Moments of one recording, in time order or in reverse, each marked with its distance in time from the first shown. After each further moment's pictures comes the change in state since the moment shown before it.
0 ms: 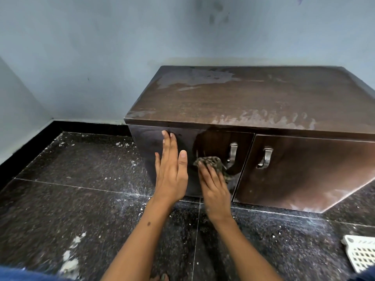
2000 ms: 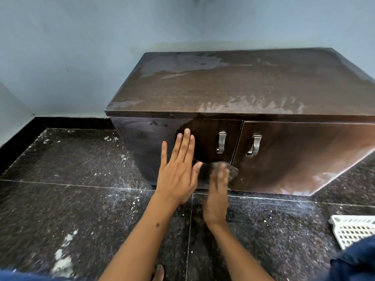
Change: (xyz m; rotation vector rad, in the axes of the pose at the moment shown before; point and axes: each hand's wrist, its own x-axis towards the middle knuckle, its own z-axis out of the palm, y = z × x) left_hand -0.012 0.000 0.029 0.658 -0.109 0.374; right_hand -0.054 0.005 0.029 0.346 0.029 0.543
